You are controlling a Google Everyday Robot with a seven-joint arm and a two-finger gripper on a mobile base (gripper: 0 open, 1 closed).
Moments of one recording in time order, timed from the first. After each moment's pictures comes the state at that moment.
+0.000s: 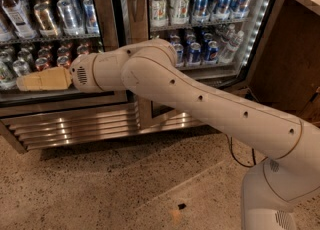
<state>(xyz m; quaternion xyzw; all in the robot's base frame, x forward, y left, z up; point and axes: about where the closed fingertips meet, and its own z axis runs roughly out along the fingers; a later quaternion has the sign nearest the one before) 0.550 0.224 0.907 -0.29 0.75 0.46 0.39</state>
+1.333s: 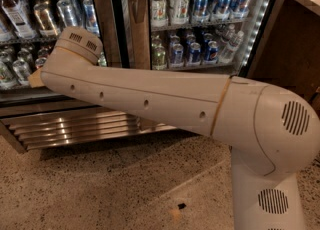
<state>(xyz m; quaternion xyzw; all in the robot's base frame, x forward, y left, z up) 0.649 0.261 0.841 -0.23 0.86 0.16 0.43</state>
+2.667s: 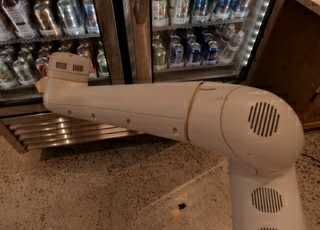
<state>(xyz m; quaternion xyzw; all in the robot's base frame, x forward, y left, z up) 0.672 0.266 0.806 -0.21 0.85 0.11 0.48</state>
